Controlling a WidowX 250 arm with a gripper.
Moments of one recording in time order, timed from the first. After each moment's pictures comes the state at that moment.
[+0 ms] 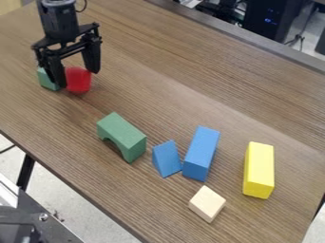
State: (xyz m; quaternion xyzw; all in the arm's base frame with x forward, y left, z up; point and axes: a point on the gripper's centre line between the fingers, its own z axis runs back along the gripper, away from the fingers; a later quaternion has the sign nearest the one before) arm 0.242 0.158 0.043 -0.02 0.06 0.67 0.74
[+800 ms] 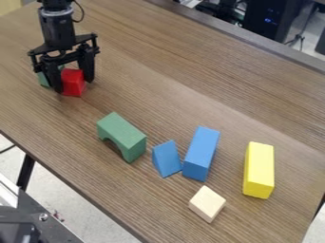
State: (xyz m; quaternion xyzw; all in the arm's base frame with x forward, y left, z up) arm 0.248 0.173 0.030 -0.02 0.06 0.60 0.80
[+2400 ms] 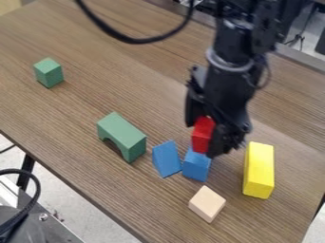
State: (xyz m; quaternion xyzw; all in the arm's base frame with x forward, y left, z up) arm 0.246 -0.078 0.076 0.02 -0.02 -0.26 0.97
